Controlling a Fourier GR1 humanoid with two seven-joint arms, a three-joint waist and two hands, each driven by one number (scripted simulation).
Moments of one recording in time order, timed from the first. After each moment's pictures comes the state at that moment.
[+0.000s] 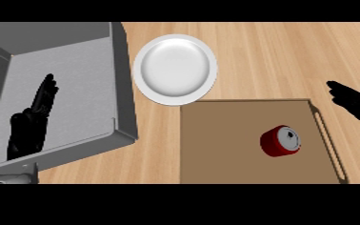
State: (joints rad) left arm -0.02 0.38 0.00 -1.50 0.01 0.18 -0.09; right arm 0.08 -0.98 0.07 -1.94 -0.46 0.16 0.30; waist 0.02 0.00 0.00
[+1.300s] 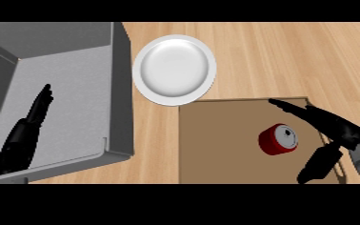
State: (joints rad) left arm 0.06 0.37 0.05 -1.52 -0.10 0.08 -0.11; right arm -0.18 -0.71 0.30 -1.54 -0.05 0.50 0.25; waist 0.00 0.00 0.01
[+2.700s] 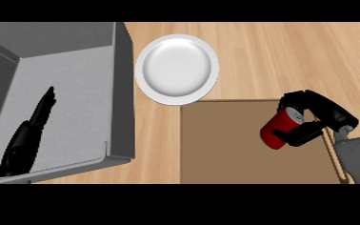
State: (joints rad) left arm 0.07 0.30 0.10 -1.54 -0.19 0.01 -0.11; right arm -0.26 -0.53 0.14 -1.32 0.36 0.42 0.16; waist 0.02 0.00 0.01
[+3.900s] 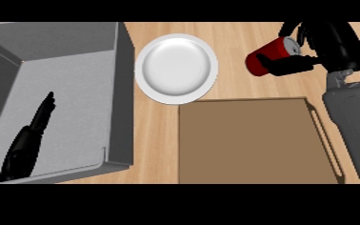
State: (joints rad) left arm 0.09 0.29 0.13 -1.50 -0.20 0.00 -0.14; right arm -0.63 -0.47 0.09 -1.40 0.64 0.00 0.23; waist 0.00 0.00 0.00
